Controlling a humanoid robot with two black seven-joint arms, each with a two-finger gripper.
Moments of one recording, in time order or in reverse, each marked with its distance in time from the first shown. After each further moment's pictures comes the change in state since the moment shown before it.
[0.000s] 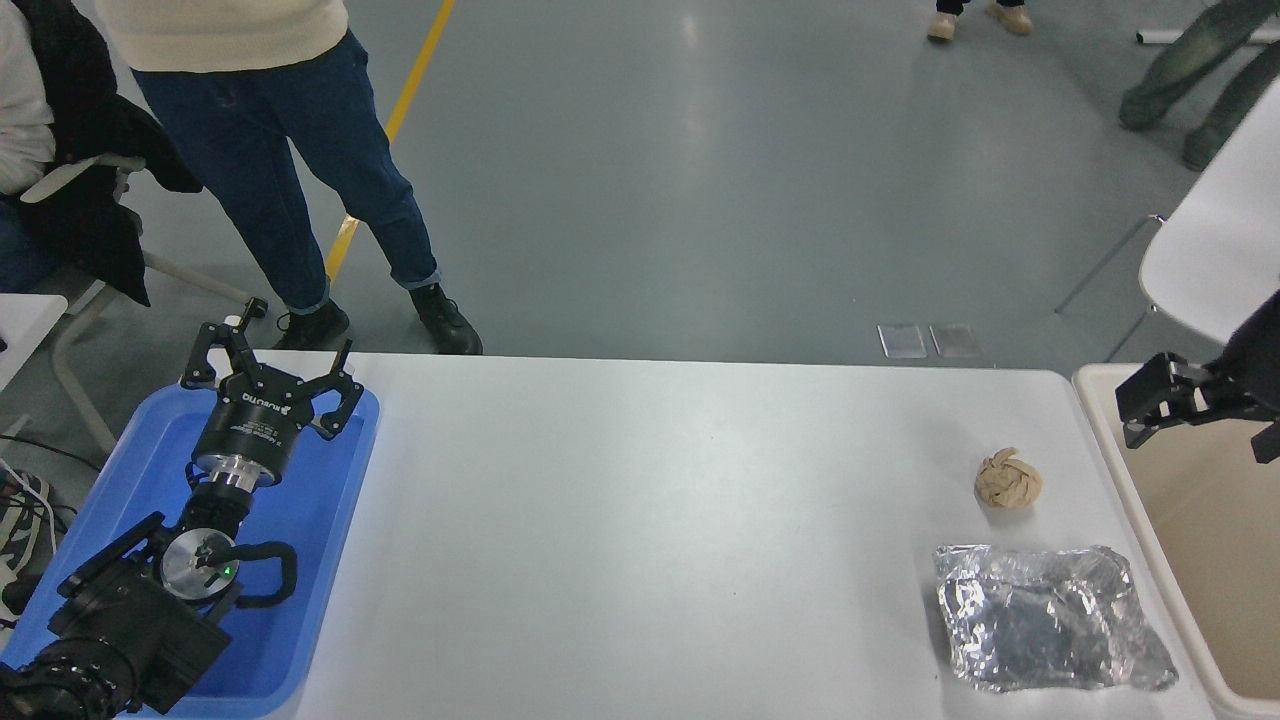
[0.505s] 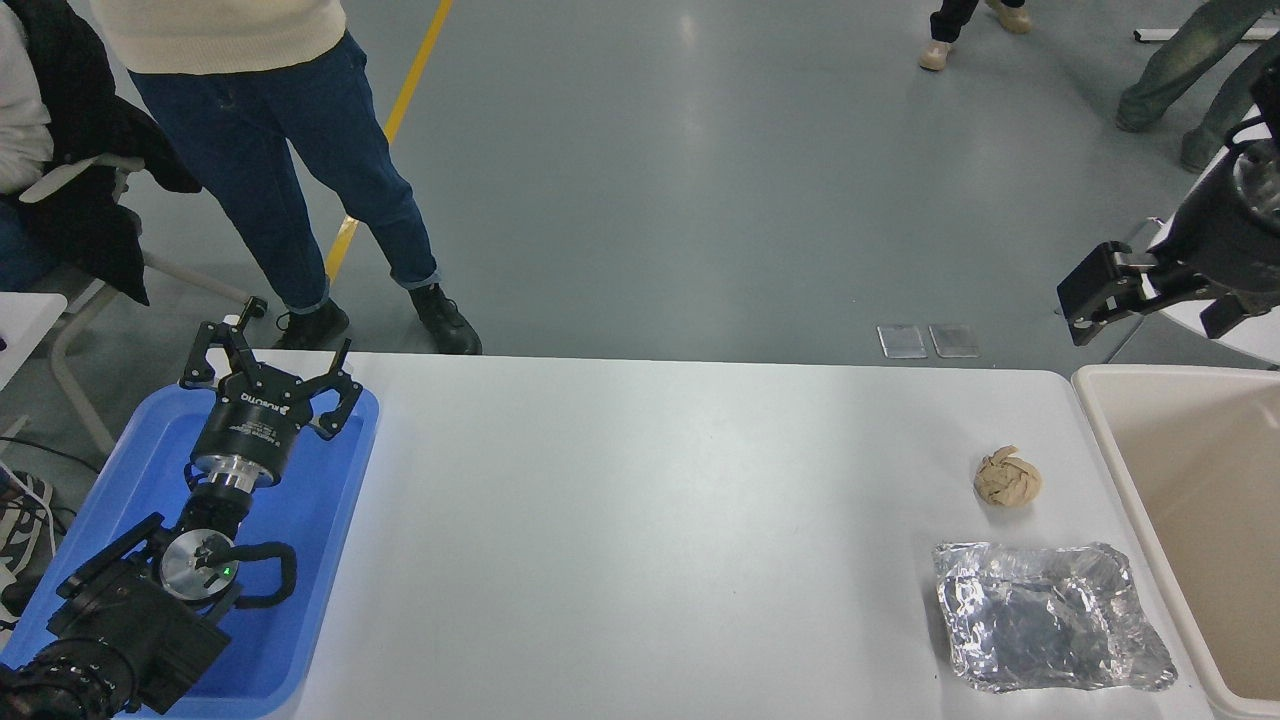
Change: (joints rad) left arm 0.000 0.000 0.000 0.000 -0.001 0.000 0.000; right arm 0.142 0.173 0.008 0.024 0.063 0.038 0.002
